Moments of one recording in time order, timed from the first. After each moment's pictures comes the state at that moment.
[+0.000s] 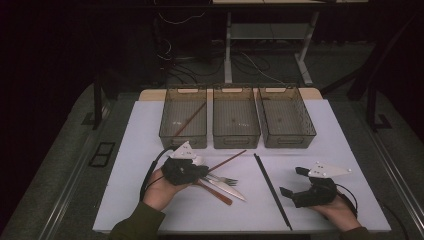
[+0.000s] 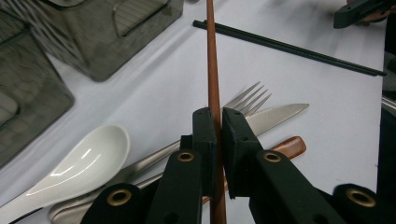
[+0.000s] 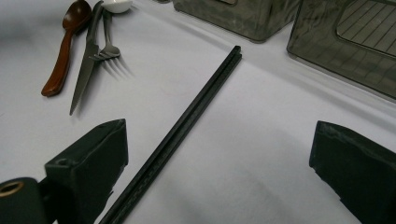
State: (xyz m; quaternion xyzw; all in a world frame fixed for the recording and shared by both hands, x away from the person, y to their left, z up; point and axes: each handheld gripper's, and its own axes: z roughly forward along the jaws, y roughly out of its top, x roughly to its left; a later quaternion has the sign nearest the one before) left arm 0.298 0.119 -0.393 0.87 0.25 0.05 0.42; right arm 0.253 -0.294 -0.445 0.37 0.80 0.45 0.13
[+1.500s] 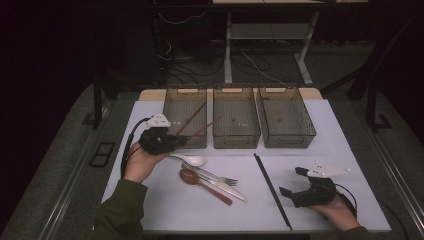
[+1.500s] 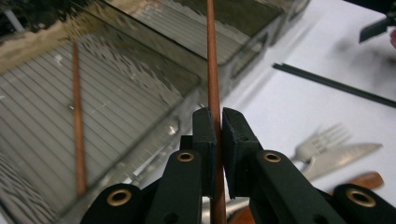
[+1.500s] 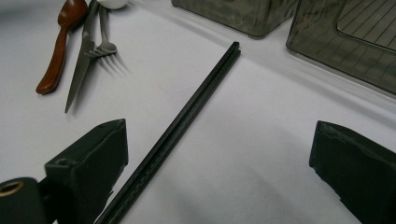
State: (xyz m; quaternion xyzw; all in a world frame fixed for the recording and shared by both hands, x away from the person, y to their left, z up) left arm 0.361 0.172 -0.355 0.84 0.30 0.11 0.44; right arm 0.254 -0.294 -0.447 0.37 0.80 0.45 0.13
